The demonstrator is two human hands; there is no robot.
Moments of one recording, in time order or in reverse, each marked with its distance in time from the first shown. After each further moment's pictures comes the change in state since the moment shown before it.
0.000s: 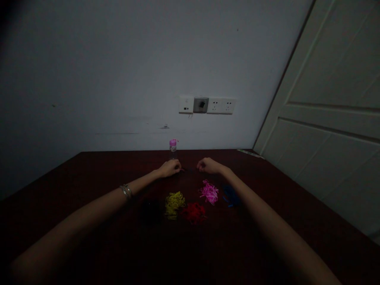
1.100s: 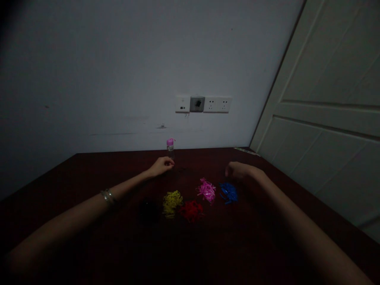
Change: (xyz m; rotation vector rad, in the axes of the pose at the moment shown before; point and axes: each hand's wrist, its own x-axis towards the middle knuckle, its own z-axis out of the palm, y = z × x) left_hand -0.014 -0.013 -0.009 -0.371 0.181 -0.104; right_hand -0.094 0.047 -0.036 0.004 -0.138 0.438
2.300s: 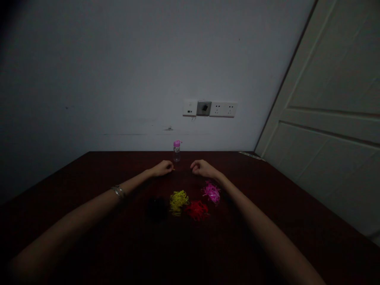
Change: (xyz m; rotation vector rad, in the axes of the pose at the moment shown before) left_hand -0.009 -0.023 -0.013 0.166 -0.210 0.097; right_hand 0.065 -0.117 0.051 0.400 0.148 -0.404
